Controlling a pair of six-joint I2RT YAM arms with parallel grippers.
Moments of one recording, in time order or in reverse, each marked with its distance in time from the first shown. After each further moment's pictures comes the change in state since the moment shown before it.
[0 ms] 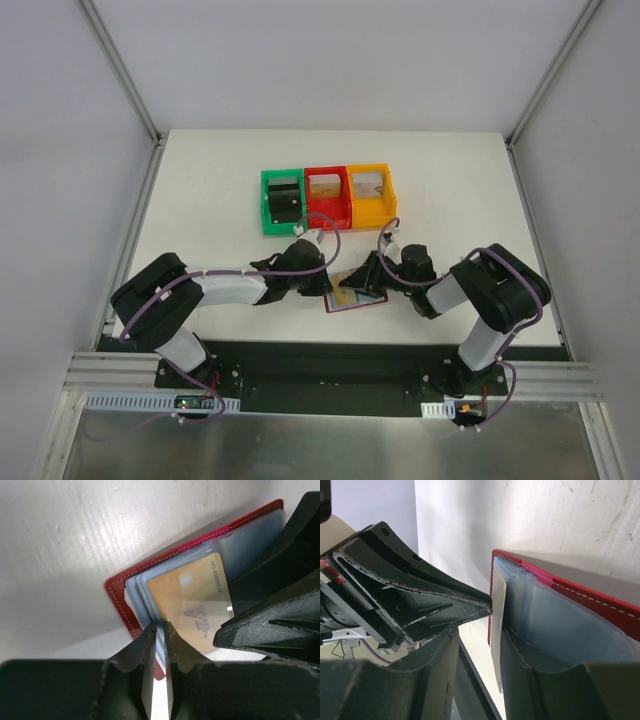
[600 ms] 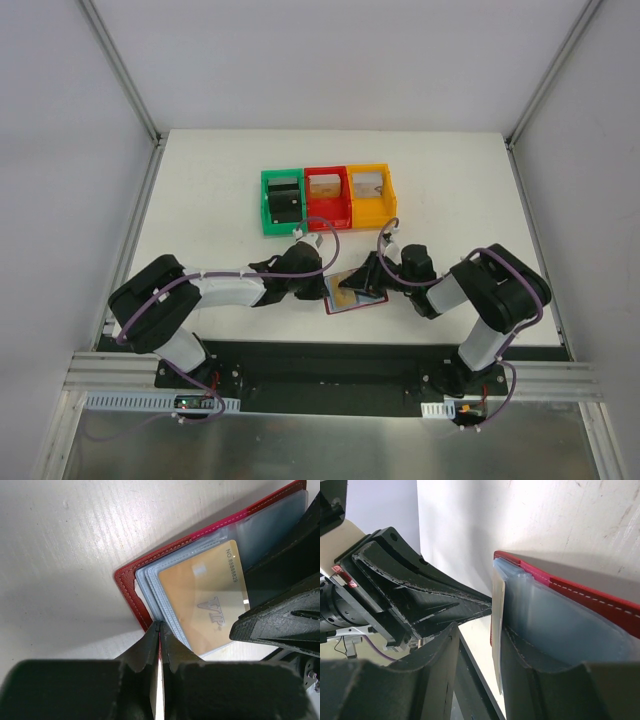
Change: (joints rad) left arm -0.006 -0.020 -0.017 -0.046 -0.002 -0.002; right arm 0.001 0.000 0.000 0.000 -0.016 0.003
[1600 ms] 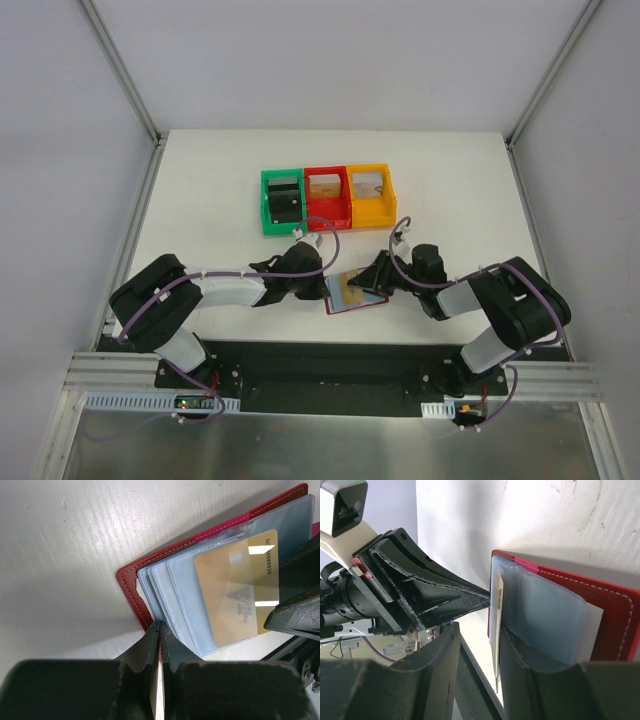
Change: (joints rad) left arm 0.000 0.008 0.000 0.000 -0.002 0.000; right arm -0.063 -0.125 -0.042 -0.095 -0.008 -0.043
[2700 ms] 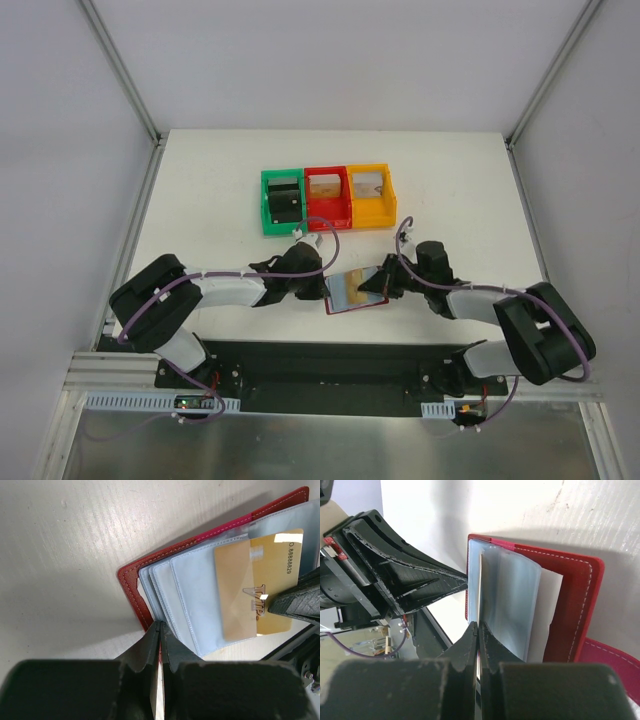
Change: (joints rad) left arm 0.000 -0.001 -0.002 0.002 0.000 -0.003; right arm -0.034 -0.206 0.027 -0.386 0.026 -0.200
